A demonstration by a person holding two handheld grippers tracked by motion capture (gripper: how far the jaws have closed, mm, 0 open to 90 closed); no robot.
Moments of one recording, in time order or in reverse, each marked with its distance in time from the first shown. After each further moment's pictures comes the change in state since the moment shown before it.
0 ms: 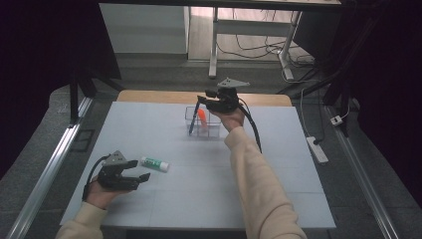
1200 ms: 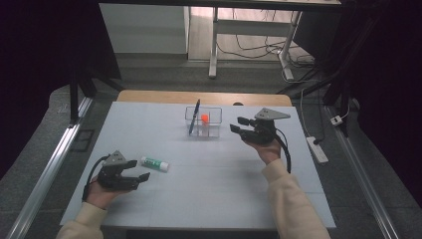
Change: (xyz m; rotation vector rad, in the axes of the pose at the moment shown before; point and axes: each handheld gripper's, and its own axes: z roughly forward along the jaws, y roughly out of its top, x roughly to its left) left arm 0.000 0.000 0.000 0.001 0.020 -0.008; right arm 0.003 -0.066 -0.127 0.040 -0.022 -0.011
